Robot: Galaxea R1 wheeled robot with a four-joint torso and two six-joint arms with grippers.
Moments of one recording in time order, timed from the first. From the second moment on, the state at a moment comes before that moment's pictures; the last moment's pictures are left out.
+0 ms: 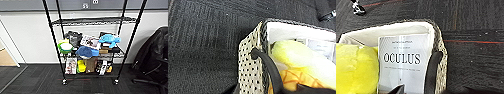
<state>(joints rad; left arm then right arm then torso) 0.86 2.82 -2.39 -0.29 0.20 0.00 -0.86 2.78 -2.37 0.02 -0.16 -0.02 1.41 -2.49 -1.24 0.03</state>
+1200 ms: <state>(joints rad) 0.87 2.87 -2.43 -0.30 0.13 -0.01 -0.85 2.90 -2.54 0.04 -0.17 -0.02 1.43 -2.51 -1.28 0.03</state>
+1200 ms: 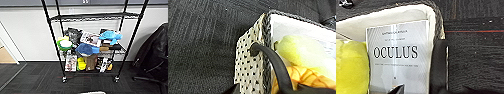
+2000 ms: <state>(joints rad) 0.89 2.91 -2.47 -0.30 0.12 0.00 -0.86 2.90 -2.54 0.04 -0.16 -0.02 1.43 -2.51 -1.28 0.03</state>
